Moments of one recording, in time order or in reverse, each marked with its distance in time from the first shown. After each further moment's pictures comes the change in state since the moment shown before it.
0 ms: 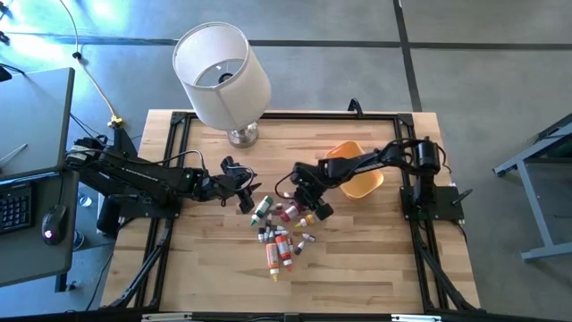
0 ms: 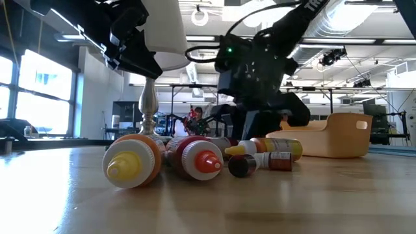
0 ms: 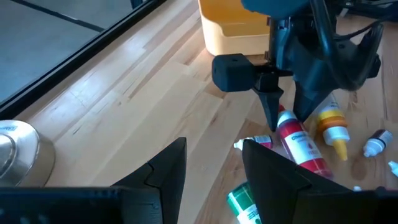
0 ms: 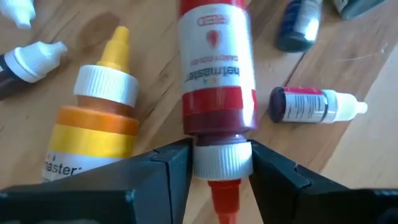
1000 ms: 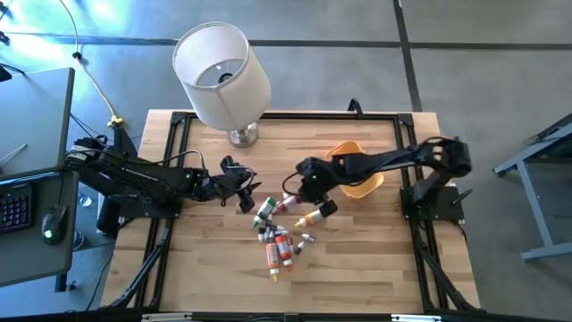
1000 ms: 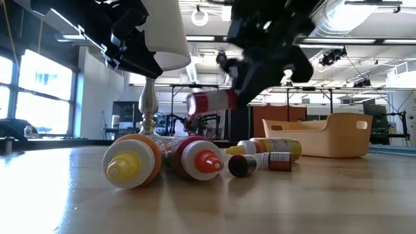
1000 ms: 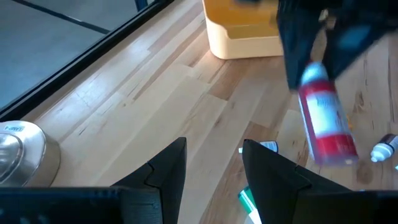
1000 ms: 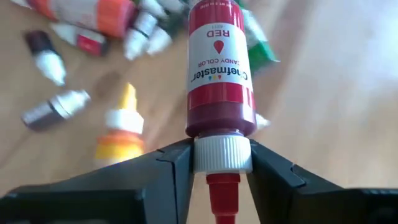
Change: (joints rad) left arm 0.000 0.000 0.000 0.000 -0.017 0.000; right arm 0.053 -0.285 -0.007 -0.113 0.213 0.071
